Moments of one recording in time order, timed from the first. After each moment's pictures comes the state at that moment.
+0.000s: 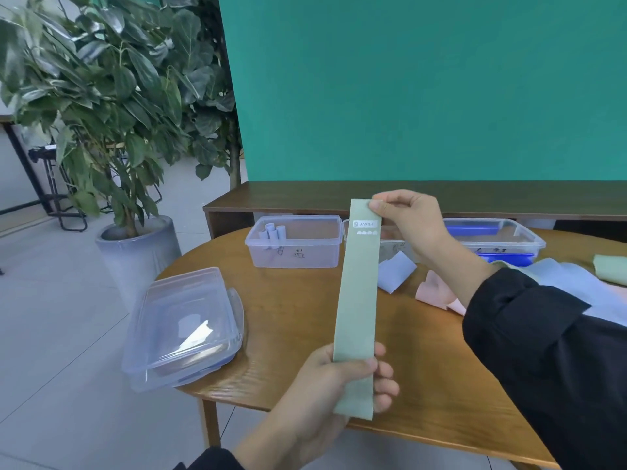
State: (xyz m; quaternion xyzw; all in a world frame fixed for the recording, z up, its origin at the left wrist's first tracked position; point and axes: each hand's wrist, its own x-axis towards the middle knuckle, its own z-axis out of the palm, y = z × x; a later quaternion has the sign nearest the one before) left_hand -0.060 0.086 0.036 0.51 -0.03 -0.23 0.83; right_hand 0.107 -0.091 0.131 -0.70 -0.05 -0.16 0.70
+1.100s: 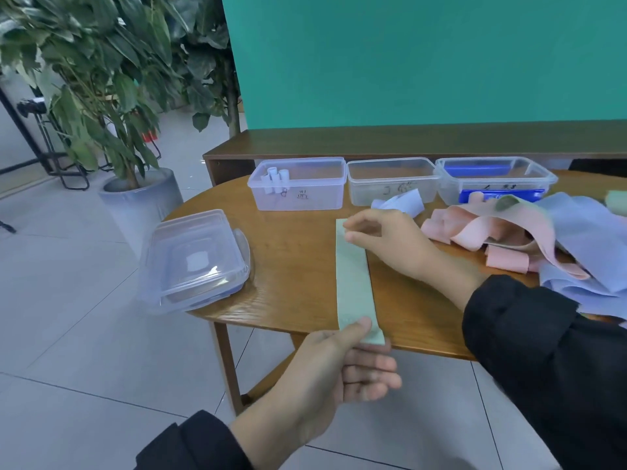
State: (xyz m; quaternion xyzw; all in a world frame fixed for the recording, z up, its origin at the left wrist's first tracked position) left_hand -0.112 0.092 0.009 0.59 0.08 -0.26 0.76; right_hand 0.040 -0.069 0.039 -0.89 -0.19 -0.09 0.41
